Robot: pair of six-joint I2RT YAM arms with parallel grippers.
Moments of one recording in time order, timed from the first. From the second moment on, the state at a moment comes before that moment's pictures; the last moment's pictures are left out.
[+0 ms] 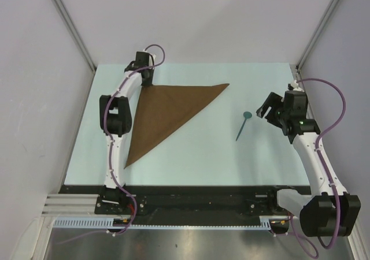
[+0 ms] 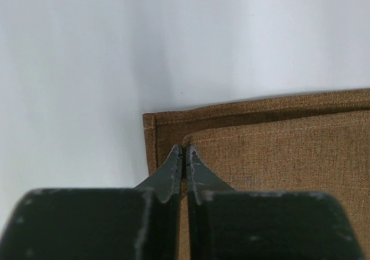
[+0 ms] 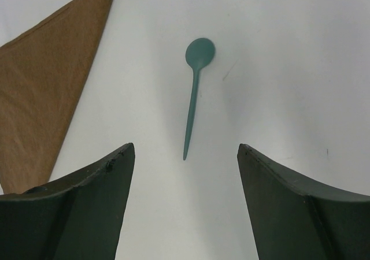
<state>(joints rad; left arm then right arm) -0.13 2.45 2.17 -0.58 -0.11 0.09 0.01 1.08 0.94 -0.52 -0.03 0.49</state>
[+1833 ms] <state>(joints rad) -0.31 1.41 1.23 -0.38 0.23 -0.26 0.21 1.87 1.22 -0.39 0.19 0.52</state>
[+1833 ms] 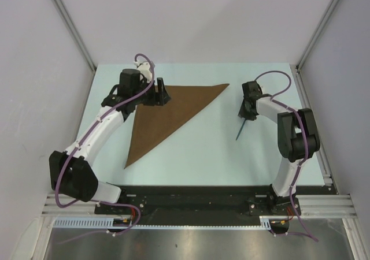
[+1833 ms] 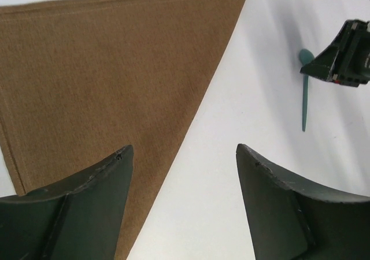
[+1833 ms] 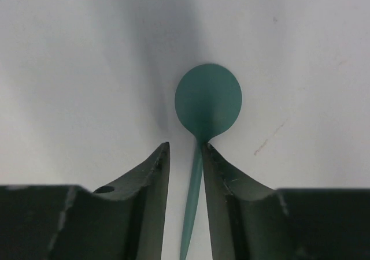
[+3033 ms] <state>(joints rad) -0.52 1.37 0.91 0.04 0.61 -0.50 0.30 1.34 0.83 0.11 -0.27 0.72</state>
